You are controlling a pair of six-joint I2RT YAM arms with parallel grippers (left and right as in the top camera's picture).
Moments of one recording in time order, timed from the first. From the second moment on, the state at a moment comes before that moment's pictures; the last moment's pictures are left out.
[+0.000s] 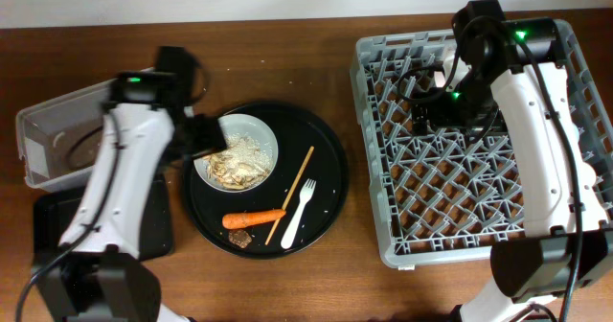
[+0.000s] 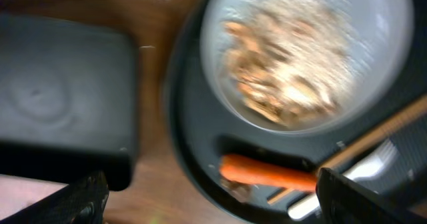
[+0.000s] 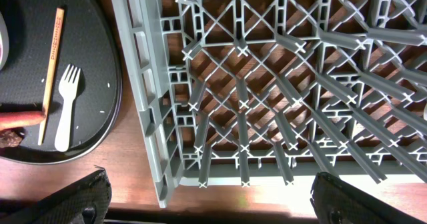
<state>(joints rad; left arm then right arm) -0.07 1.72 1.60 -1.37 -0.08 -0.44 0.09 1.82 1.99 -1.67 -0.07 0.10</state>
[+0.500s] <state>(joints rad) 0.48 1.71 1.30 -1.05 -0.10 -0.48 0.09 1.82 1.99 -1.66 -0.05 0.11</state>
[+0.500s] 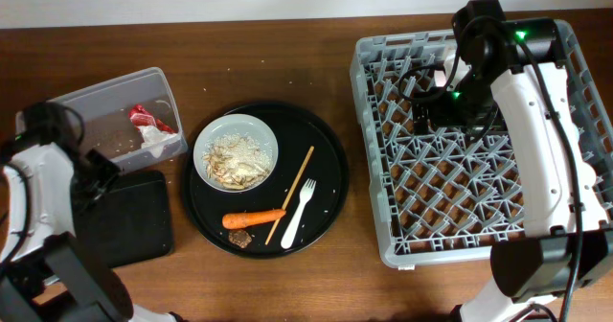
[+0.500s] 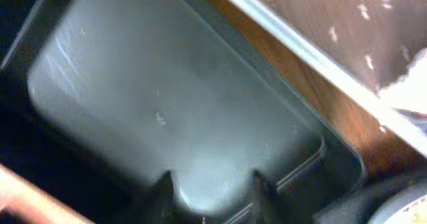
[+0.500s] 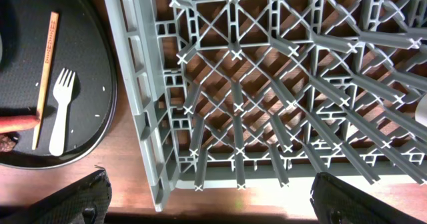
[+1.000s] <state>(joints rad) 0.68 1.71 1.07 -0.55 -0.10 -0.52 0.09 1.82 1.99 -1.66 -0.04 0.11</state>
